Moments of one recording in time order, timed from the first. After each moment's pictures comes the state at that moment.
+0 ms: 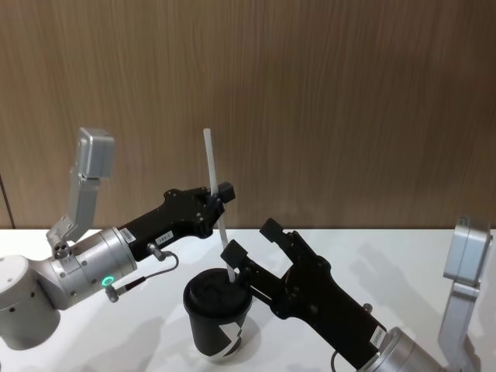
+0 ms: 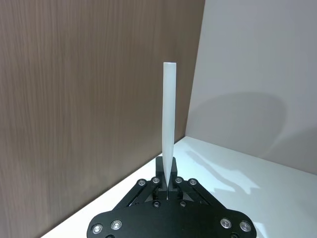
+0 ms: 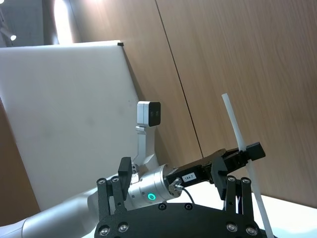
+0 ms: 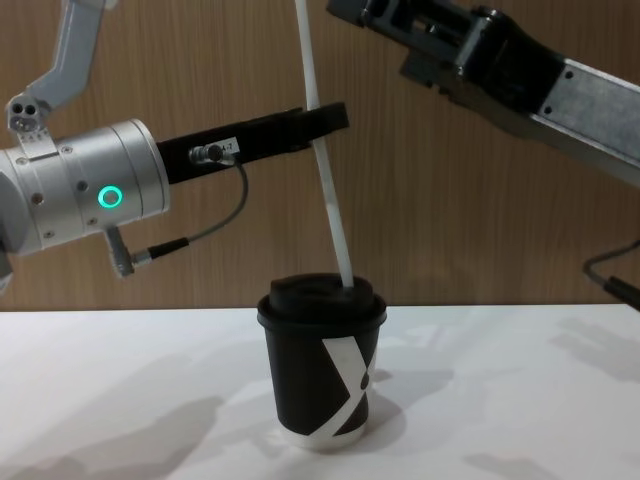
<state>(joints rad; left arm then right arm) -0.60 0.35 0.51 -1.24 -0.77 -0.02 -0.68 0.02 0.26 -0.31 -1.86 0.71 0.08 0.54</state>
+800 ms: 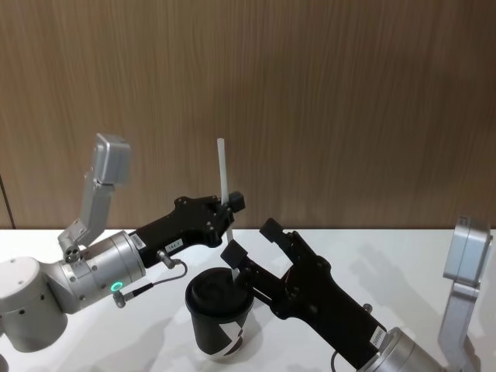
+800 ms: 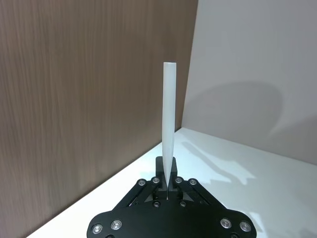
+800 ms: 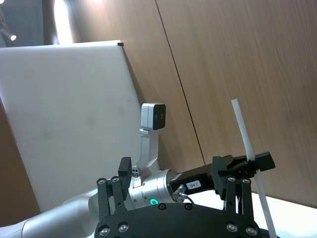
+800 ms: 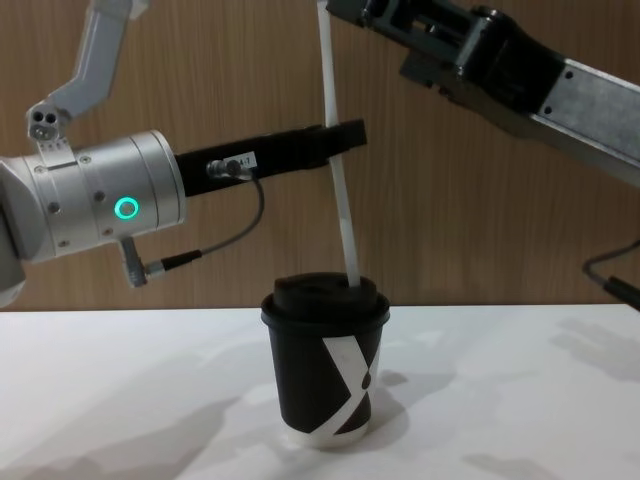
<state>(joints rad) -0.61 0.34 0.54 -1.24 -0.75 0.00 -0.68 0.02 0.26 -0.31 -1.86 0.71 0.08 0.54</state>
